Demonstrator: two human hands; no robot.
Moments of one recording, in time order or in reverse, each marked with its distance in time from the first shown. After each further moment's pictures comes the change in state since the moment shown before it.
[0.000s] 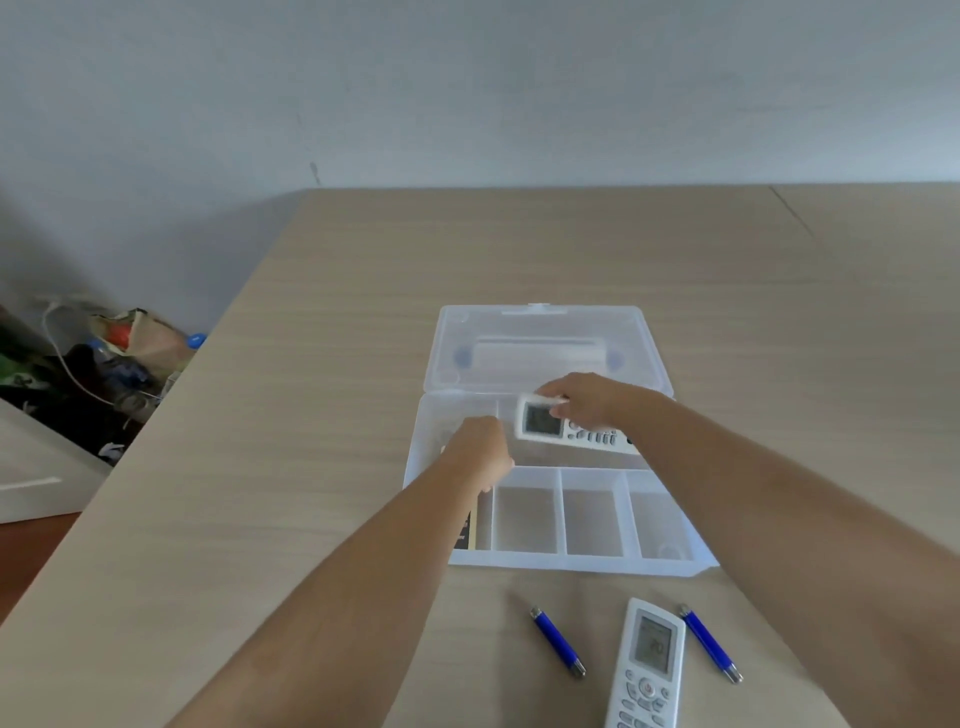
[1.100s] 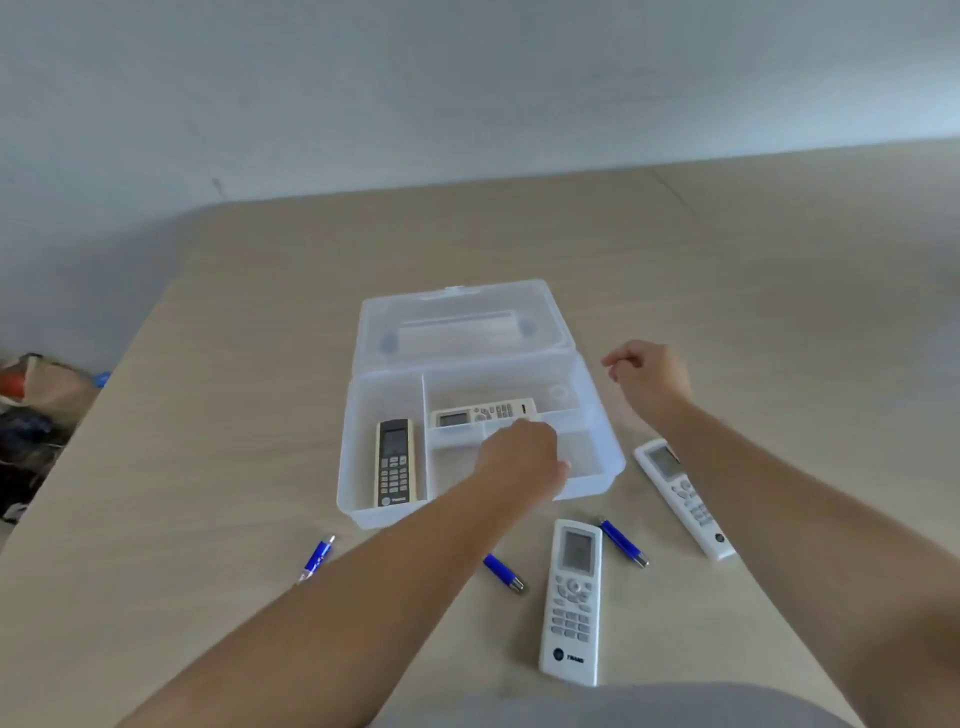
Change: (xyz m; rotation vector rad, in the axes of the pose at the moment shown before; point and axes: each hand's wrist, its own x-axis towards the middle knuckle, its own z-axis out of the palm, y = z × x) left_hand -0.108 0.087 0.048 0.180 0.131 0.419; right_hand -0.134 0.084 0.019 0.604 0.785 0.365
